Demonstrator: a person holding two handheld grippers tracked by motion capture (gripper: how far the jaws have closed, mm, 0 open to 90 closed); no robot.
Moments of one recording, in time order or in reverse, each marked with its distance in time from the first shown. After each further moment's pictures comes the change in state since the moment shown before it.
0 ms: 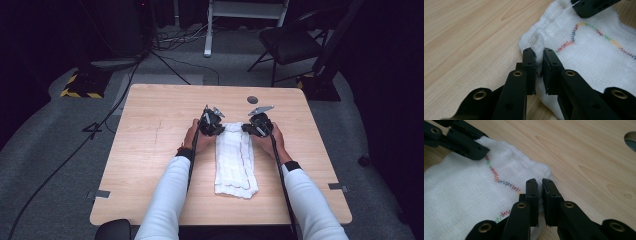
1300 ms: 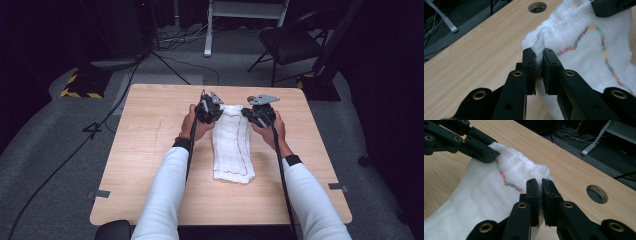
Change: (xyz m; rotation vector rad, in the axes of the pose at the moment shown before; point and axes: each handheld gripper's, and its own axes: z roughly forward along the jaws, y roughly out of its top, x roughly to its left) left arm 0.006 0.033 -0.045 -0.112 0.127 0.059; right arm 0.013 0.041 -0.042 -0.193 -0.090 -0.081
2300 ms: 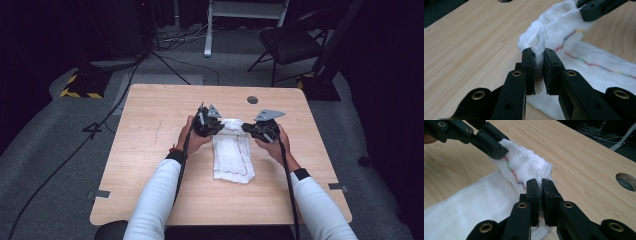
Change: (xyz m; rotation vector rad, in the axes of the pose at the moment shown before) left arm -0.023 -0.030 -0.020 -0.008 -0.155 0.046; right arm 0.019 -0.037 -0.023 -0.009 0.146 -0.030
